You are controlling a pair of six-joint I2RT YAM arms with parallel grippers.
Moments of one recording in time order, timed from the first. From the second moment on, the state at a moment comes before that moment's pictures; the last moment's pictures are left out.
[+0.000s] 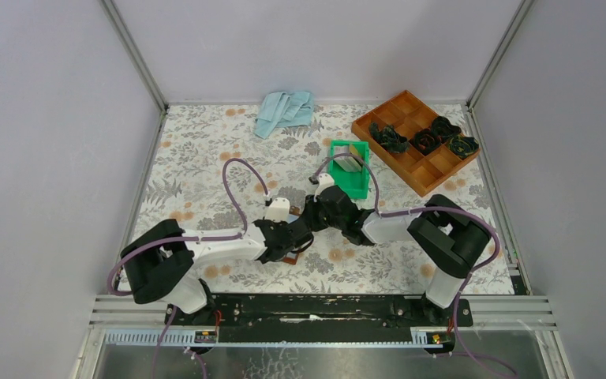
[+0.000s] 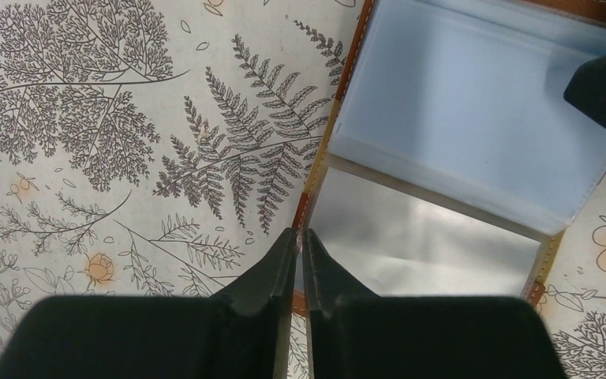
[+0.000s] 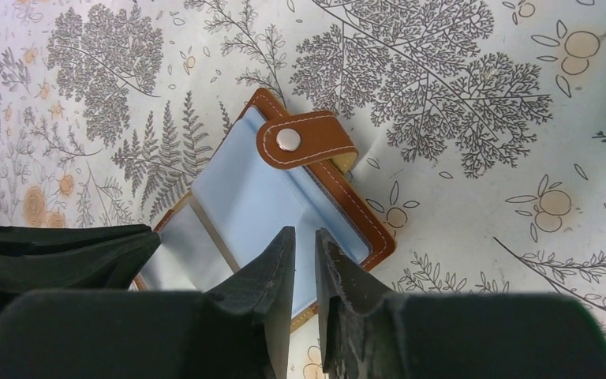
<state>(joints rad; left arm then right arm) -1.03 1.51 0.76 -0.63 -0.66 -0.92 0.86 1.75 0.74 0.43 -0.05 0.55</state>
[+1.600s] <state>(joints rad) -1.02 1.38 0.76 -0.62 -0.68 -0.97 0.89 1.98 0.91 0.57 -0.22 0.54</state>
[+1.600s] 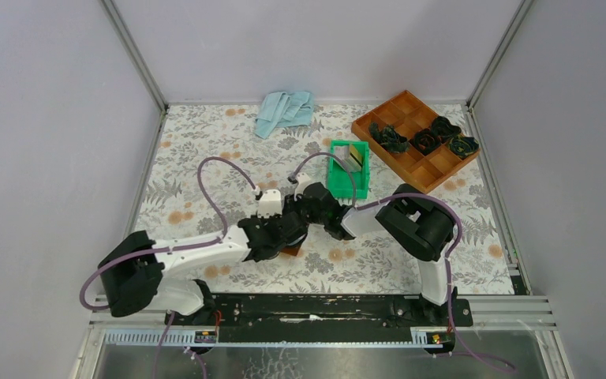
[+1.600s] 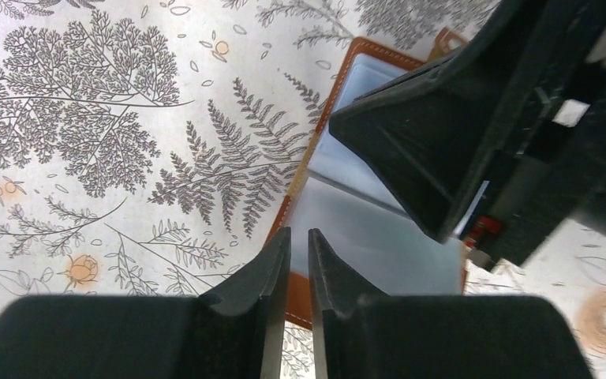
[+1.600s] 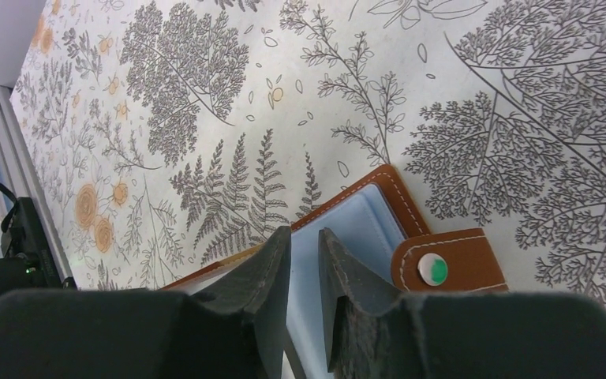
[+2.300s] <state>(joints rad) -1.15 1.17 0.72 -0.67 -0.67 -1.18 0.90 1.98 0.88 0.64 -0.09 0.56</state>
